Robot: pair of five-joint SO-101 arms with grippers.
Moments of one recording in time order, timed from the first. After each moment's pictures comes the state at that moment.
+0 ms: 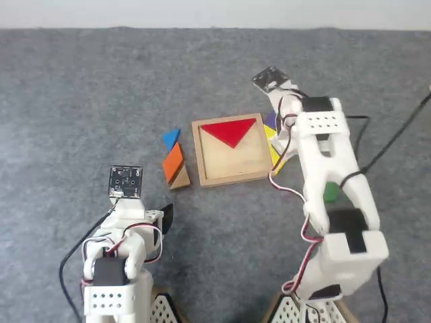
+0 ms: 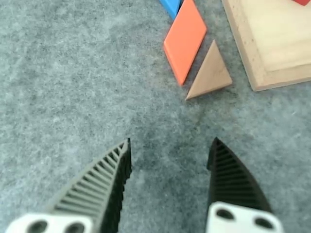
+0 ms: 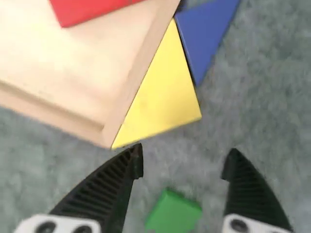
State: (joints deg) left arm -7.0 -102.5 96.9 71.2 2.1; right arm -9.7 11.7 4.9 68.5 29.8
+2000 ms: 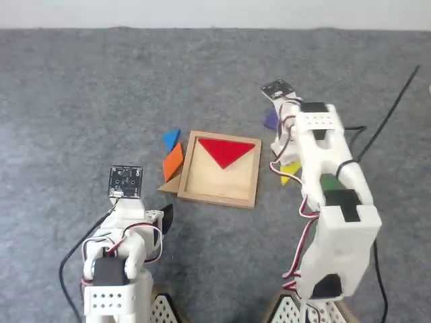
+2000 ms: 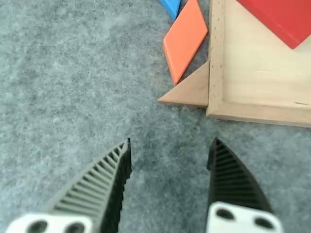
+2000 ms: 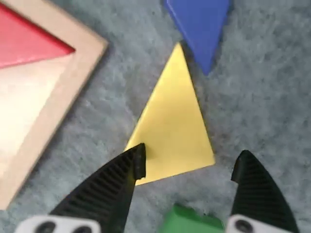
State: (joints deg) left arm -7.0 -102.5 96.9 71.2 2.1; right arm -6.8 23.7 2.6 67.2 24.5
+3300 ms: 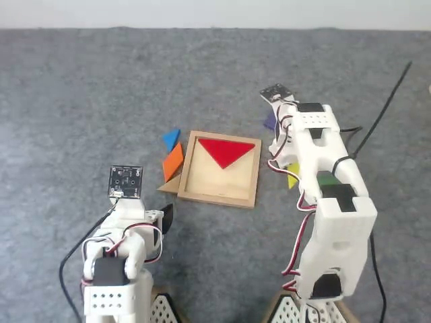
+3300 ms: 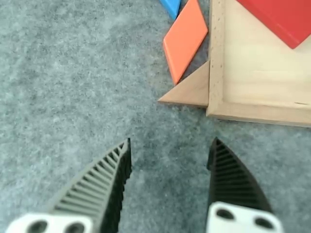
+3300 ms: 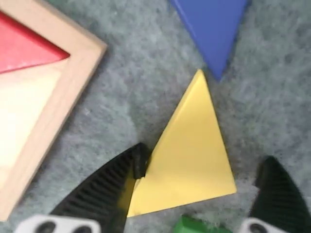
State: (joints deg) left arm -7.0 -102.5 96.9 71.2 2.1; right arm -7.3 28.4 -0.3 68.0 22.5
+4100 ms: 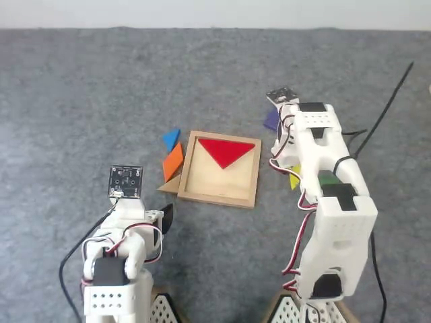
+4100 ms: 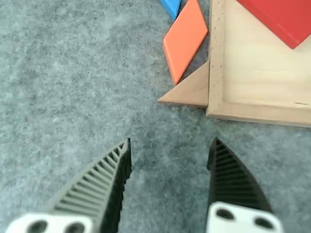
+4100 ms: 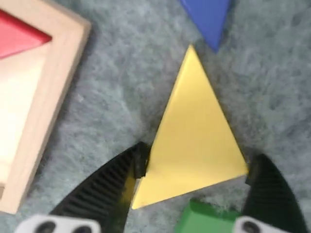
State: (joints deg) left arm -7.0 -102.5 96.9 71.2 2.1; right arm -6.6 29.1 -0.9 72.1 17.5
